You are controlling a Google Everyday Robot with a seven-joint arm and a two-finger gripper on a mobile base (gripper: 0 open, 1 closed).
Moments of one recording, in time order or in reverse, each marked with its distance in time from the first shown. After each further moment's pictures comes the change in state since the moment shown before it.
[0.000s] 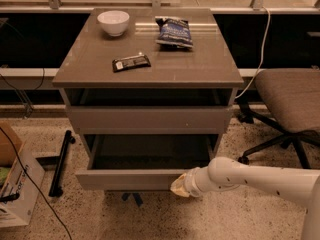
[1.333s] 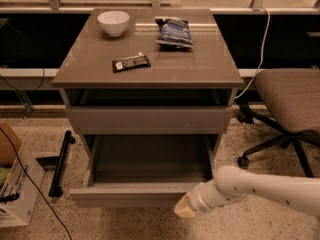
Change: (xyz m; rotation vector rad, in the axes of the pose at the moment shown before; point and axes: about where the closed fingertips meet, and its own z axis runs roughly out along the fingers) arm 0.040 0.078 -0.019 -0.208 0.067 0.045
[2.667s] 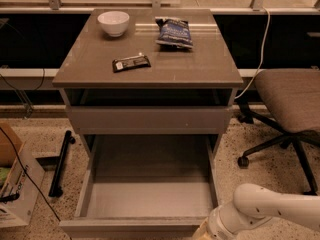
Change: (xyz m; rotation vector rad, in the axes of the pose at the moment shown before) arm 0.062 0.071 -0.039 -0.060 0.110 0.138
